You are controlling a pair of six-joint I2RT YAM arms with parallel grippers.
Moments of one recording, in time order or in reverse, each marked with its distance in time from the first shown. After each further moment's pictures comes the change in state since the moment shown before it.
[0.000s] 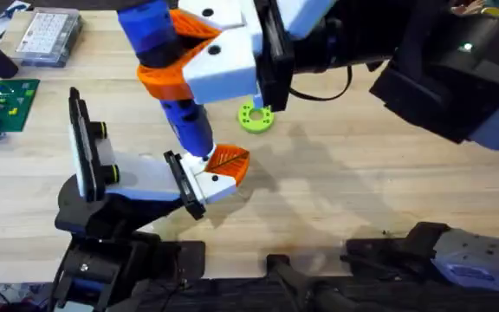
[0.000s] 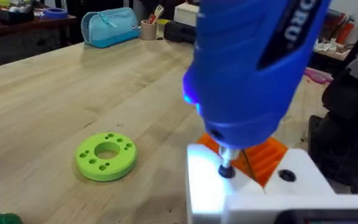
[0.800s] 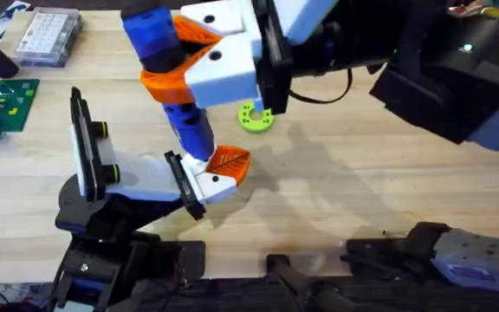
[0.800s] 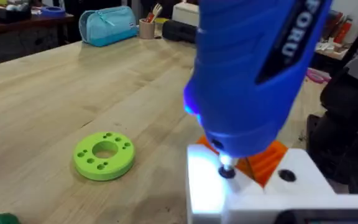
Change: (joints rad) left arm 0.000 0.001 0.000 -0.002 0.005 -0.003; right arm 0.000 0.000 -0.004 -0.038 0.003 -0.022
